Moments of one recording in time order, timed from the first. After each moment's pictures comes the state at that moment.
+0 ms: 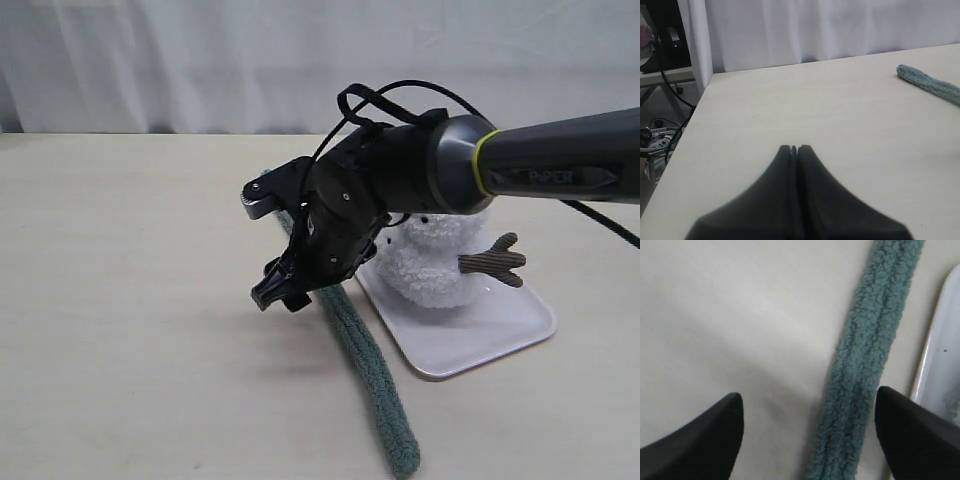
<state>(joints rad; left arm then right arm) -0.04 0.00 0.00 -0.01 0.34 0.14 0.68 2.04 -1.39 -0.17 0.66 0.16</state>
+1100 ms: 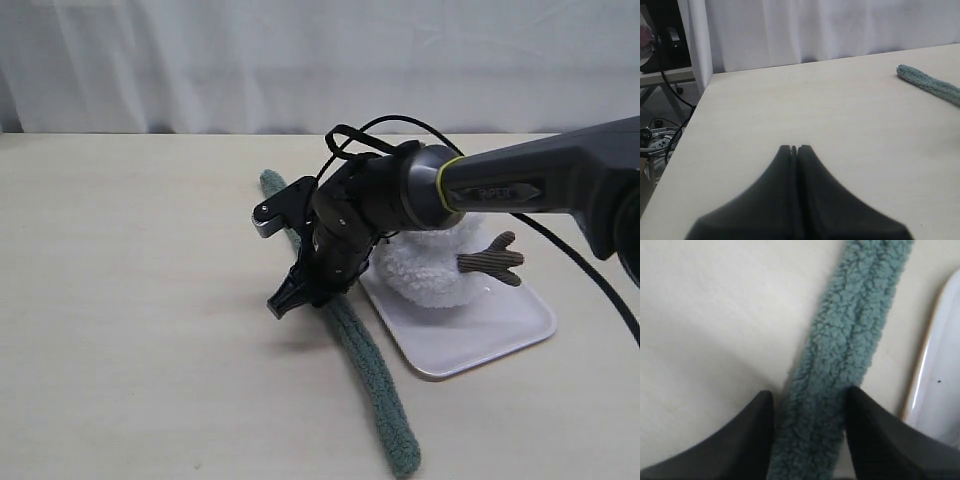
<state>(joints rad) -0.04 0.00 0.00 -0.01 0.34 0.14 0.64 2.19 -1.43 -0.27 0.59 0.17</state>
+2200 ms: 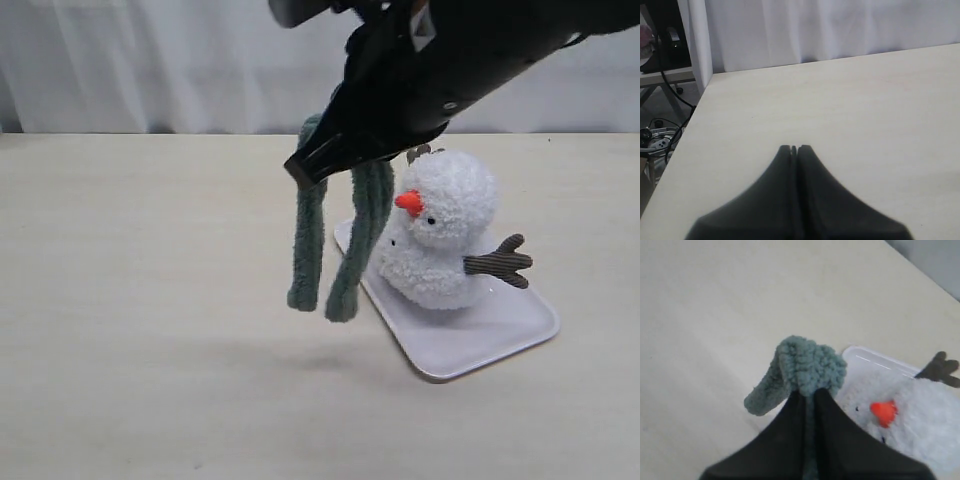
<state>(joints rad) -0.04 0.00 0.00 -0.01 0.34 0.14 0.76 1.49 -1.42 -0.24 0.93 0.08</state>
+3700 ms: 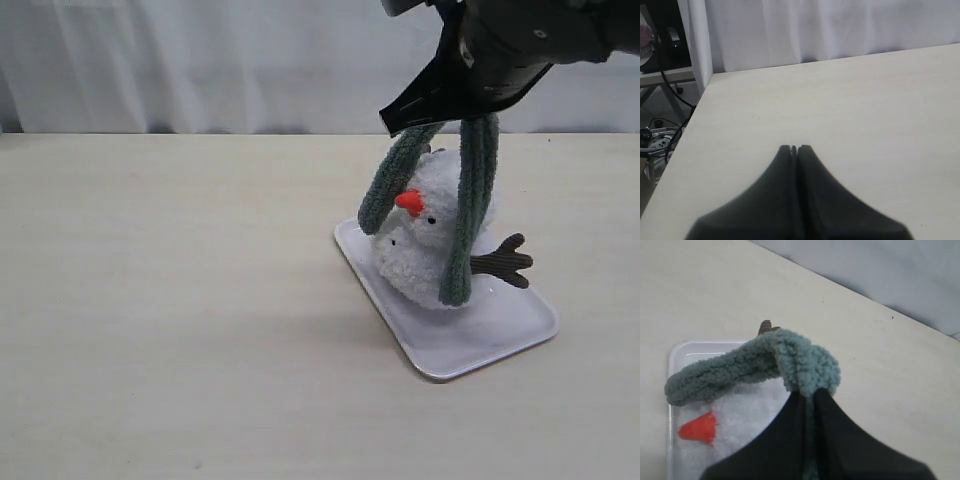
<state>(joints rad) -0.04 0.00 0.00 -0.01 0.34 0.14 0.63 1.62 -1.42 -0.76 1.00 0.56</state>
